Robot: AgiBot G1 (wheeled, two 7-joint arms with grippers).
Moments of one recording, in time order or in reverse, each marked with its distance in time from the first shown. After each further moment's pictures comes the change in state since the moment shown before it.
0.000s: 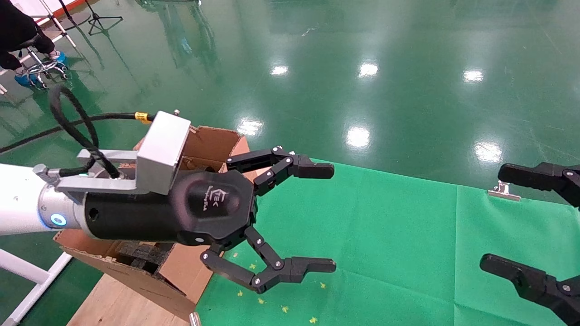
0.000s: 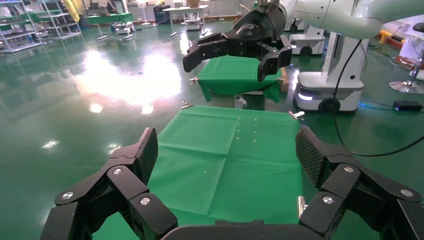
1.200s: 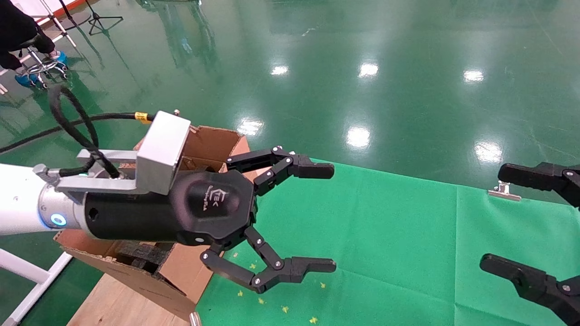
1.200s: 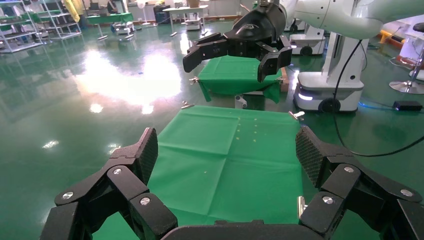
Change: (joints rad) left arm 0.000 0.000 0.000 0.000 0.000 0.000 0.000; right arm 0.000 0.000 0.000 0.000 0.000 0.000 0.000
